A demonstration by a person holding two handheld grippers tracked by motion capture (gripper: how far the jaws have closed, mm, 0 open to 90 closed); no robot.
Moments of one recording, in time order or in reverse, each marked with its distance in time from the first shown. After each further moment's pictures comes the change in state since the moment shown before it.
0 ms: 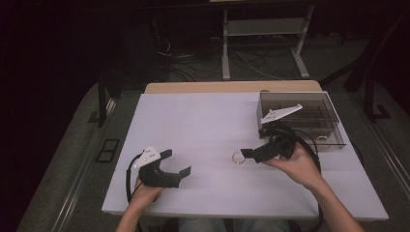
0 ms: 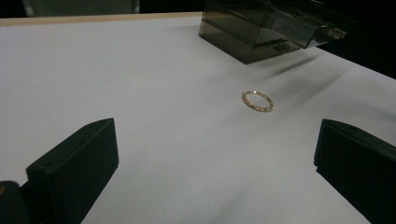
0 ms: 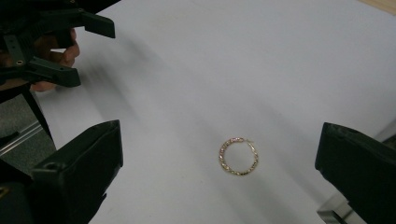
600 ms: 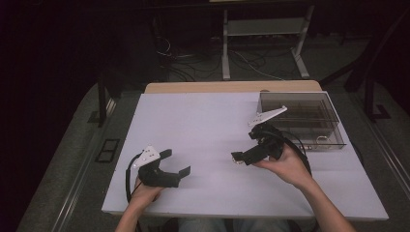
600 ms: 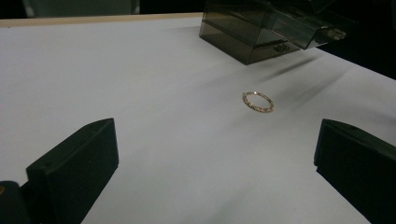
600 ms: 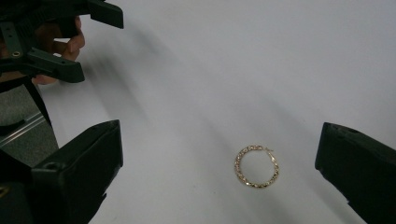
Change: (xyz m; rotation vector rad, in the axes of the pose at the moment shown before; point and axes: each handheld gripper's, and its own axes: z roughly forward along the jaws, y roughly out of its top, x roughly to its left) left arm 0.001 0.000 -0.001 -0.003 0.000 0.003; right arm 0.009 0.005 0.025 0.038 0.033 -0.028
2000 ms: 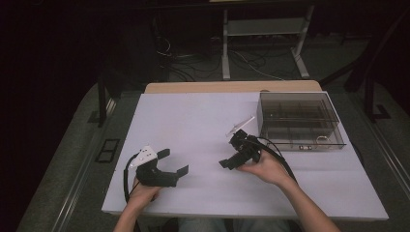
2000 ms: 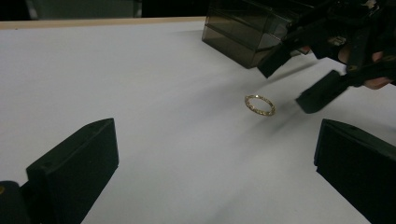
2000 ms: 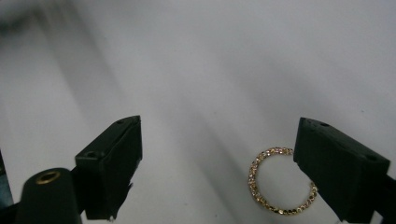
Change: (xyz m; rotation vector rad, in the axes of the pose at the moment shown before) left arm 0.003 0.000 -0.004 -0.011 0.000 -0.011; right arm -0.005 -0.006 0.076 0.175 0.000 -0.029
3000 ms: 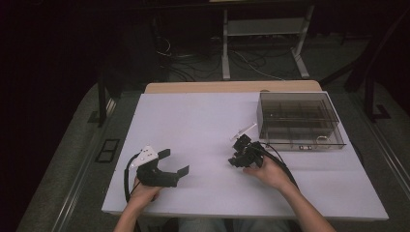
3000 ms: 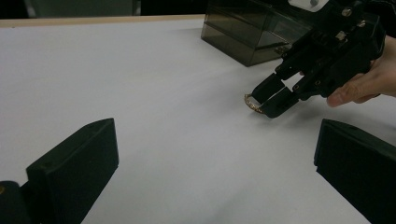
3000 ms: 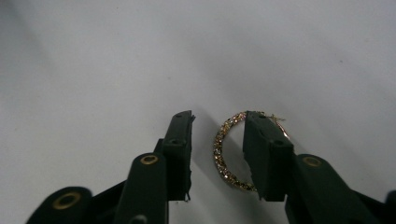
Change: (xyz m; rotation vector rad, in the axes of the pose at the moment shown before) left arm -0.001 0.000 0.002 0.007 -0.001 -0.001; right arm -0.012 -0.022 0.019 0.046 -0.104 0.047
